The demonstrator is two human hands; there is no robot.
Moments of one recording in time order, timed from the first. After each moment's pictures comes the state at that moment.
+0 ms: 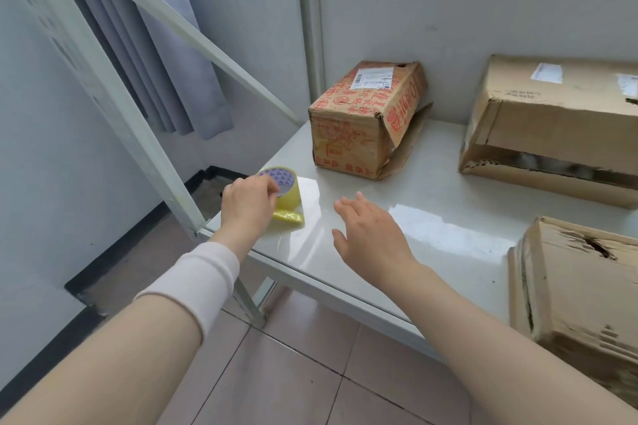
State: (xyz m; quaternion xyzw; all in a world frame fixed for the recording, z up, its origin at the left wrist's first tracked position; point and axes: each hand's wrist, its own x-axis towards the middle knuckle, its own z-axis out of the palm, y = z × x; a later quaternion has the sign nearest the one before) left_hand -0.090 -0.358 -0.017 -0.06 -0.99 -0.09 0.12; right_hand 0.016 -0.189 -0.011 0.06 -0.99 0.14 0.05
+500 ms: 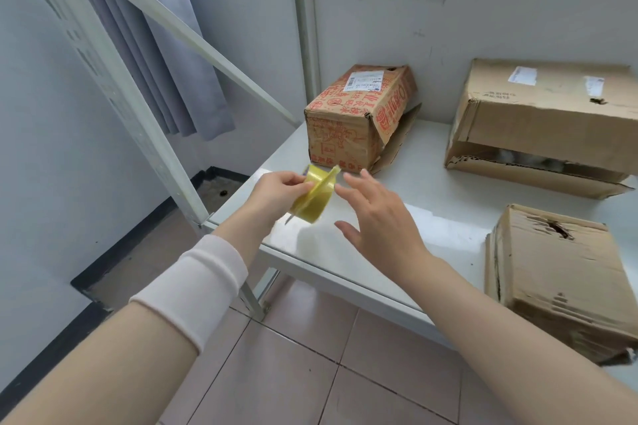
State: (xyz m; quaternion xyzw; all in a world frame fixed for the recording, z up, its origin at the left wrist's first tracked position) left_hand -0.038 -0.325 0.031 -0.02 -0.85 -0.52 -0.10; right_hand 0.041 -0.170 0.001 0.12 -0.96 0.15 0.22
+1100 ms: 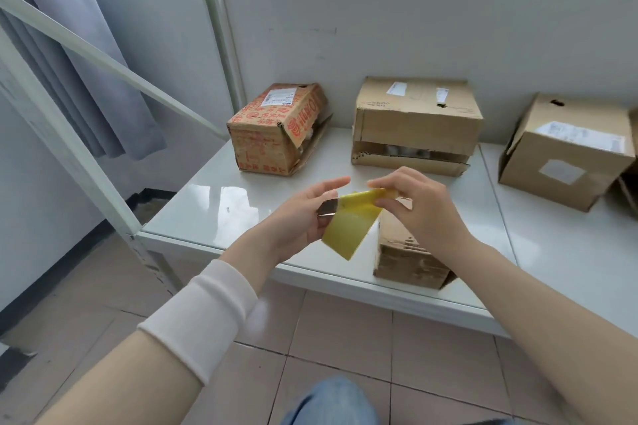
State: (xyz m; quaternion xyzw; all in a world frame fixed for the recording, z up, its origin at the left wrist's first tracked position) left_hand 0.093 -0.224 0.064 -0.16 -0.63 -0.67 -0.36; right_hand 0.174 -0.047 0.058 0.06 -0.91 0.29 0.30
